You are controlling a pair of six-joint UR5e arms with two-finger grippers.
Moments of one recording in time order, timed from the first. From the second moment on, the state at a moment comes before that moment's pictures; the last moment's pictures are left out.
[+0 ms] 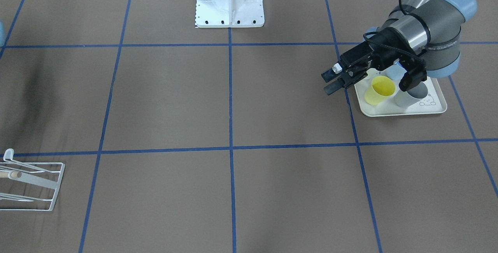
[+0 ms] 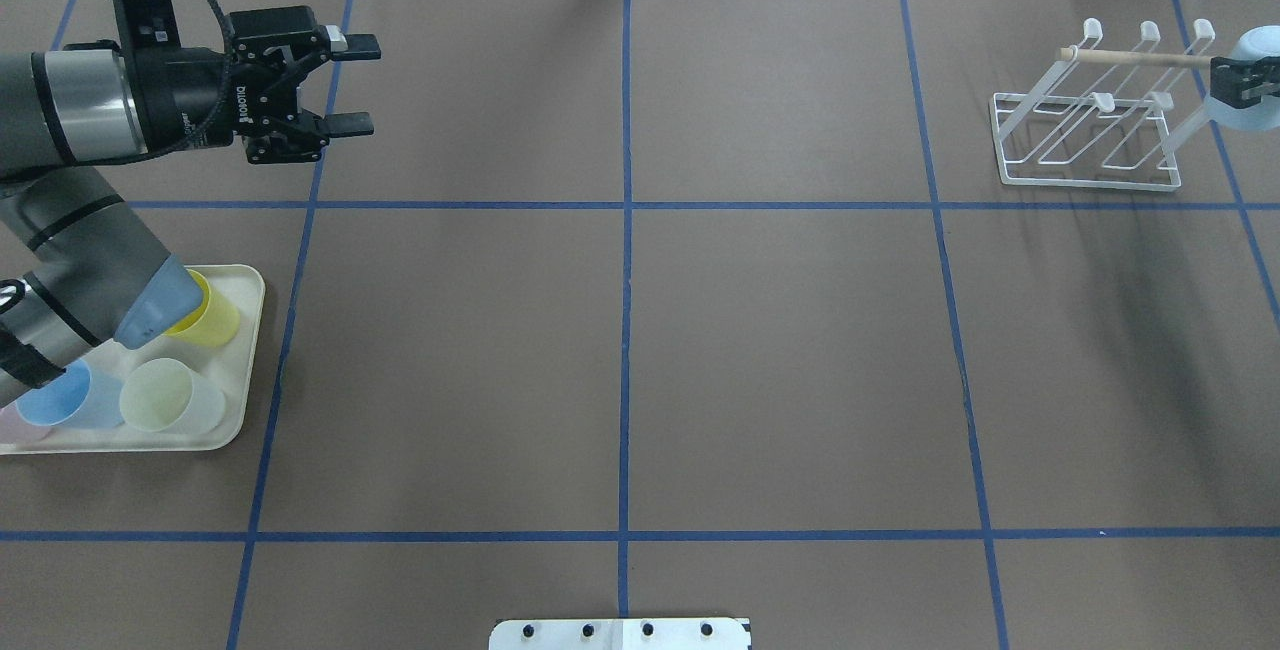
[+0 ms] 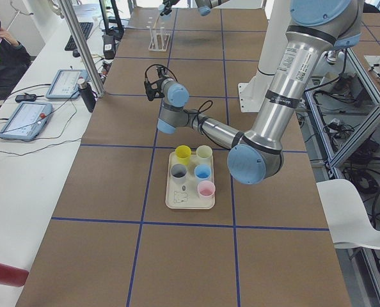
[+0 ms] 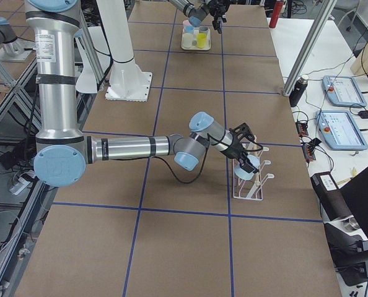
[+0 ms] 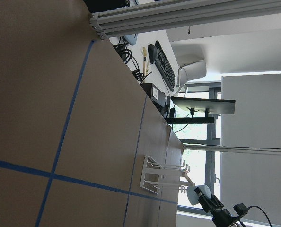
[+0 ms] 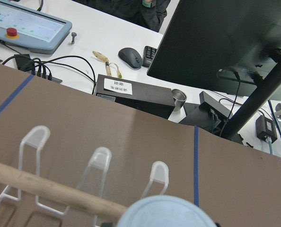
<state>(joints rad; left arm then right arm) -0.90 -1.95 -1.52 -3.20 -2.02 -2.04 1.17 -1.57 1.58 -0.61 1.62 0.52</state>
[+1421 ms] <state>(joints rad) -0.90 -1.95 -1.51 -3.20 -2.02 -2.04 1.16 -1.56 1.59 -0.61 1.63 0.52</state>
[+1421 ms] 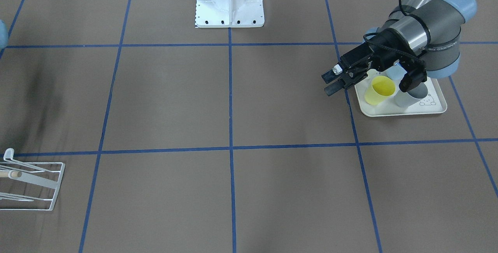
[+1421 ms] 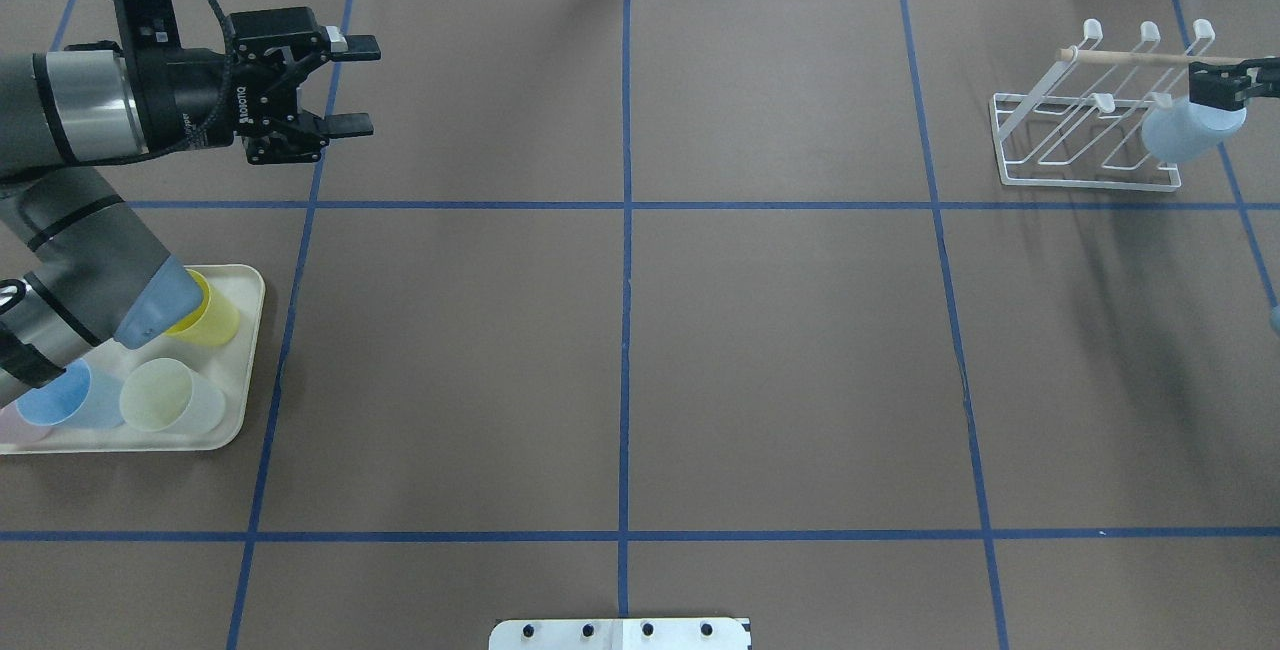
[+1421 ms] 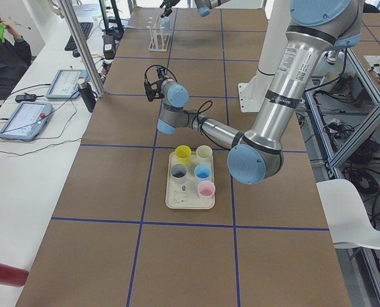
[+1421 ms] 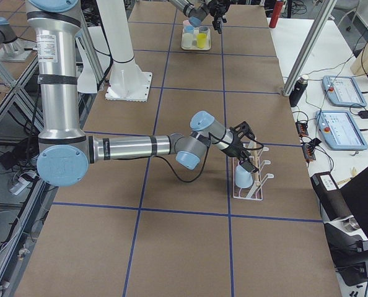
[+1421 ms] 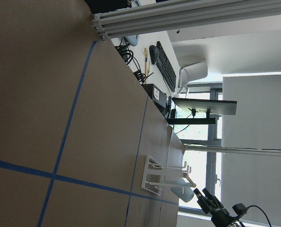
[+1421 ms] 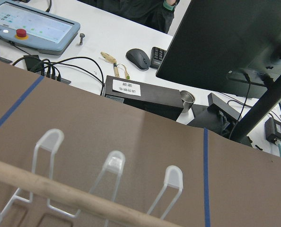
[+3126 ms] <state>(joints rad) -1.07 -1.46 -1.89 -2.45 -2.23 -0.86 1.16 -1.43 1.98 -1.04 2.08 0.94</state>
